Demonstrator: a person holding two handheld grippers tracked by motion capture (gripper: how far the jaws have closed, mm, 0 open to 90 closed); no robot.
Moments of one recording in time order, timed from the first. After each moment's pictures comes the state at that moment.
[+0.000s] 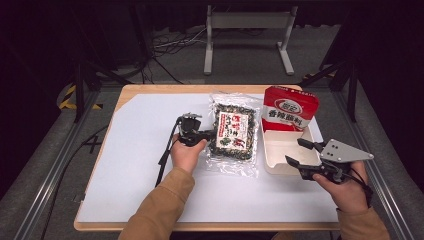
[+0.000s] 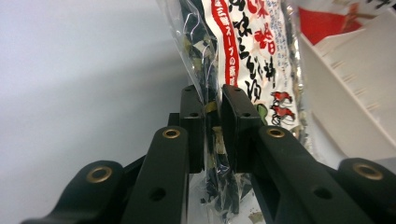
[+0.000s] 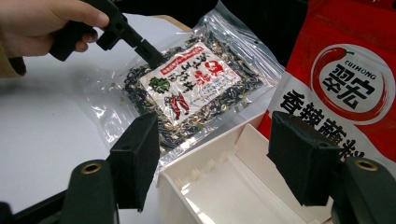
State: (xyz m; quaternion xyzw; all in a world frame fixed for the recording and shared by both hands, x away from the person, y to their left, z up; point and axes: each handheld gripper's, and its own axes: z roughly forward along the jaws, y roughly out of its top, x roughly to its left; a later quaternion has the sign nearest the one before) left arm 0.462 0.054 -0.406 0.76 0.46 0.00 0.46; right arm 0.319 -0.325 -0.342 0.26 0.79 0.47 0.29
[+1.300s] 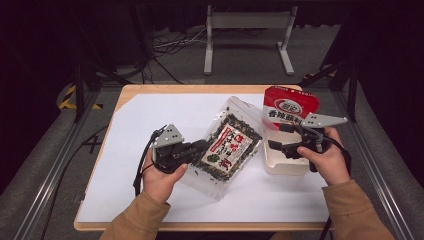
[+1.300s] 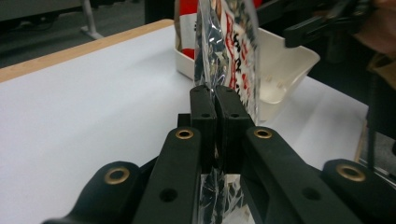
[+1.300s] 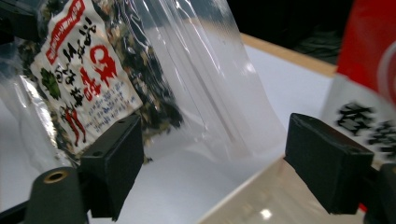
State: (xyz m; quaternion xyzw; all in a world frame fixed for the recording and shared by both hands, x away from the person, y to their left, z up) left arm 0.345 0.095 -0.329 0.79 0.30 0.11 0.53; right arm 0.393 -0.299 -0.340 0.31 0.79 0.51 0.14
